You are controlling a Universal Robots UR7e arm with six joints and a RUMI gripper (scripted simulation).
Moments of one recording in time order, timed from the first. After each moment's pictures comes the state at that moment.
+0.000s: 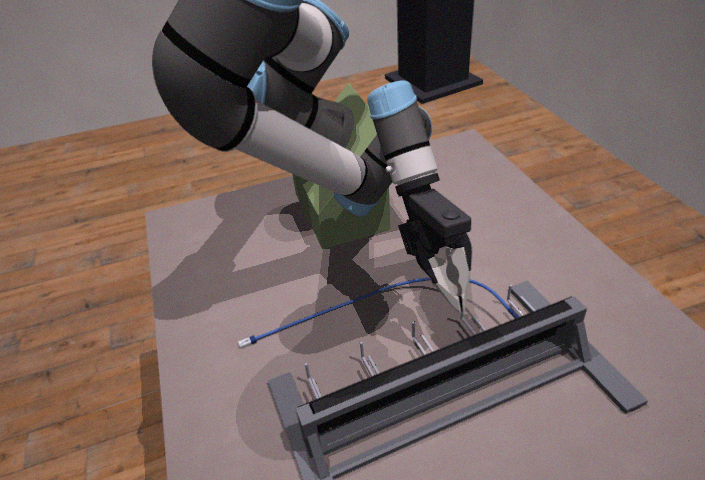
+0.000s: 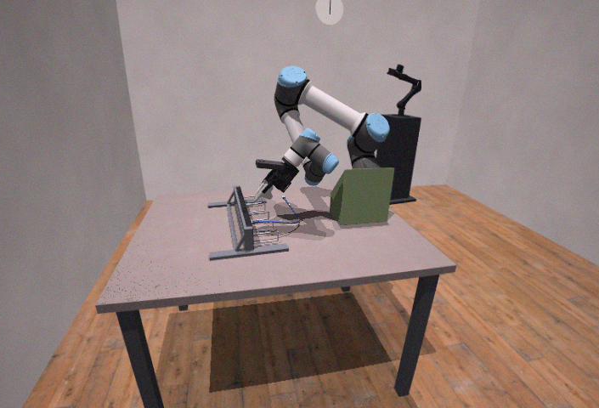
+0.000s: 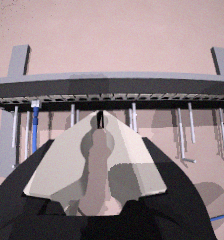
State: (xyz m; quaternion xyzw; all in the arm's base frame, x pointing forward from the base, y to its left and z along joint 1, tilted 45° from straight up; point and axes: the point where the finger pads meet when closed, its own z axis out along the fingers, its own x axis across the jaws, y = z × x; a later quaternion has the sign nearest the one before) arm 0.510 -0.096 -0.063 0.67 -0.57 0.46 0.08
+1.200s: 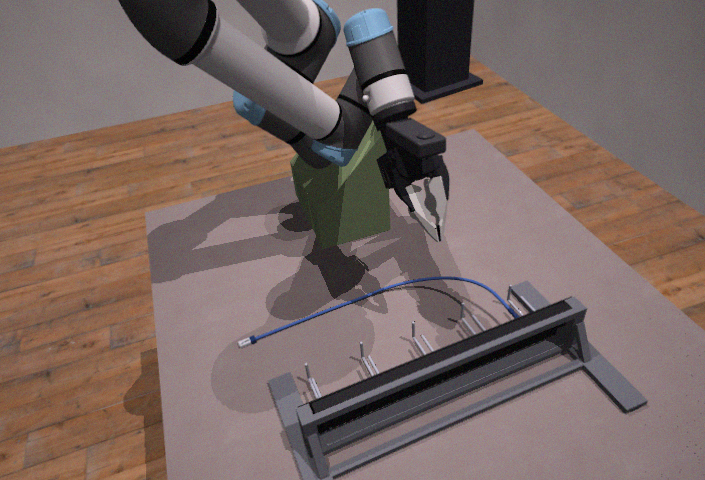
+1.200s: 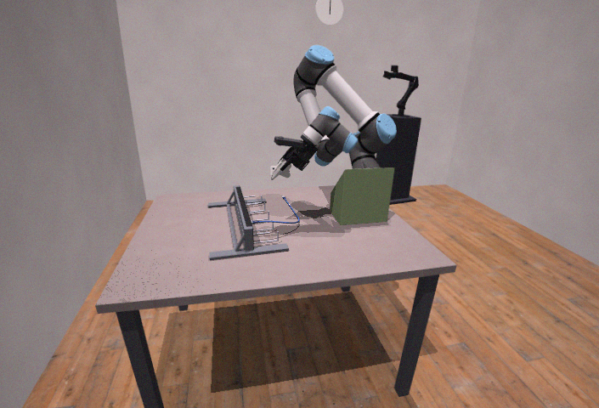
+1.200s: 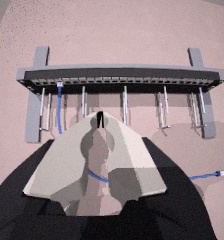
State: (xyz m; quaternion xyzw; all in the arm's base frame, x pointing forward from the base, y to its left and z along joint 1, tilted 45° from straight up) arm 0.448 -0.022 0.004 0.68 -0.57 0.46 0.07
